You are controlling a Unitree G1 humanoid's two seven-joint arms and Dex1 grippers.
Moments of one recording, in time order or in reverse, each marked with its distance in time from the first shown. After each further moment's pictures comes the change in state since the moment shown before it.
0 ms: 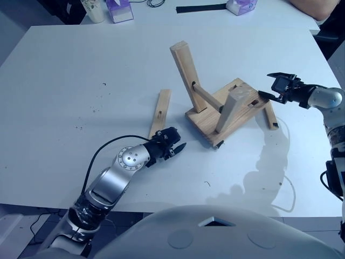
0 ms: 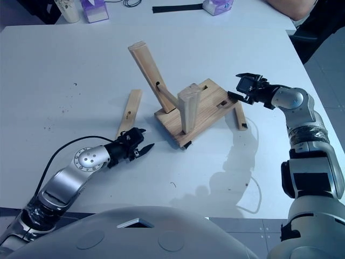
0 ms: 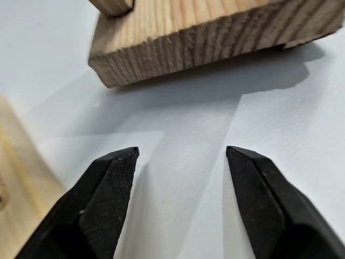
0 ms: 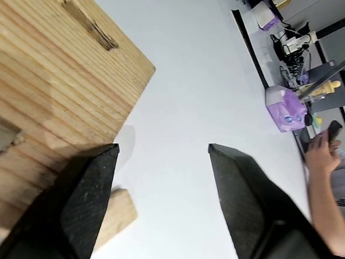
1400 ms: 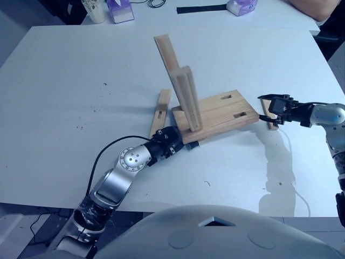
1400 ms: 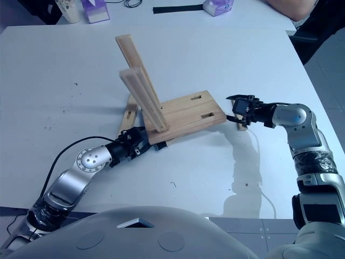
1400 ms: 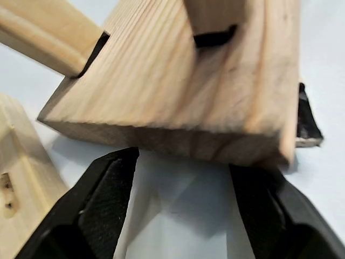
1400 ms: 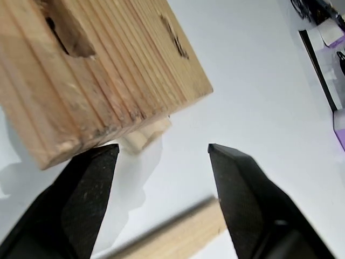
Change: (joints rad) left arm 0.015 -0.072 0.032 0.085 0.075 -0.074 0.002; right arm 0.339 -0.066 -0.063 -0.571 0.137 0.236 0.209
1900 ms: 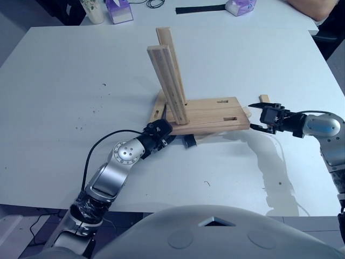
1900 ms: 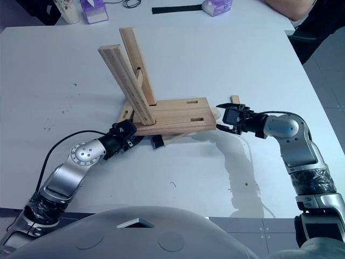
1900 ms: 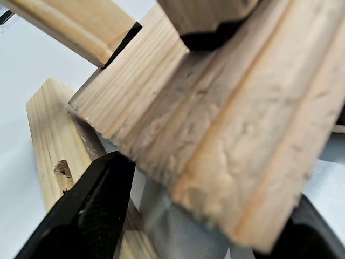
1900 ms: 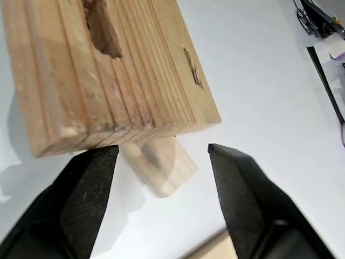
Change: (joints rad) left arm -0.025 0.026 0.022 -0.008 0.022 0.028 0.003; right arm 0.146 0.011 -0.023 -0.270 -0.020 0.151 -0.069
